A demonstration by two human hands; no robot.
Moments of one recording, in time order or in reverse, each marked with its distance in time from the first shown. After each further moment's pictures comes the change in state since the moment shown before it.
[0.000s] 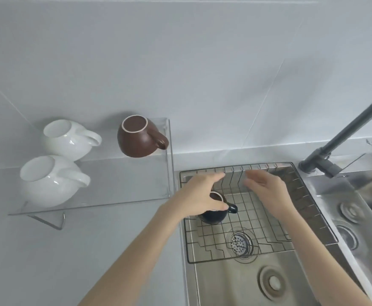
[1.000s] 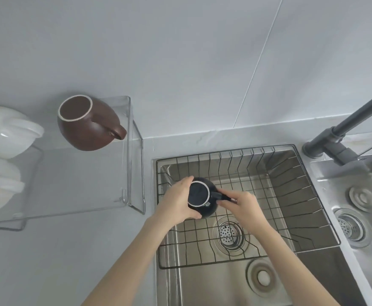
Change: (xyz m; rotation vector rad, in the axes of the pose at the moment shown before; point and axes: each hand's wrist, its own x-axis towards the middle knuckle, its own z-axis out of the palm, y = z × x) left_hand 0.068 -0.056 0.075 0.084 0.029 -0.321; right_hand 0.030 0.082 0.035 0.057 -0.276 0.093
